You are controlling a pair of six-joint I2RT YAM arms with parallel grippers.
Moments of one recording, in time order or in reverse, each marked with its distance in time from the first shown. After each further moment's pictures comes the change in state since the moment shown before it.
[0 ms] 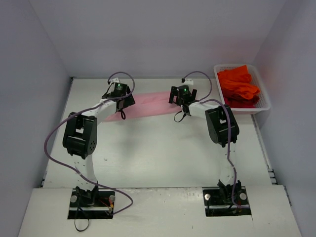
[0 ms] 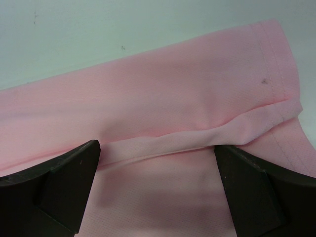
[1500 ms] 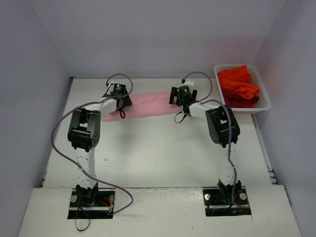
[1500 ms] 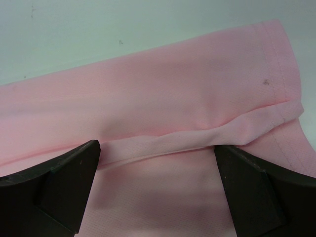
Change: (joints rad) left arm 0.039 0.119 0.051 -0.008 -0.038 0.003; right arm 0.000 -0.014 -0.024 0.004 0.001 -0.007
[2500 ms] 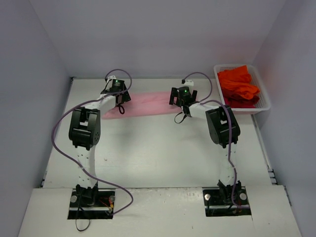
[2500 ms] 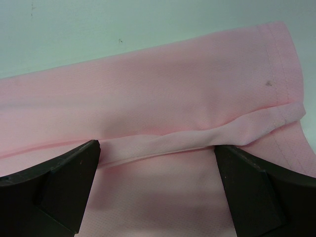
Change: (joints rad) left arm 0.024 0.055 0.101 -0.016 -0.011 0.041; right arm 0.002 -0.005 -0.011 0.005 0.000 -0.004
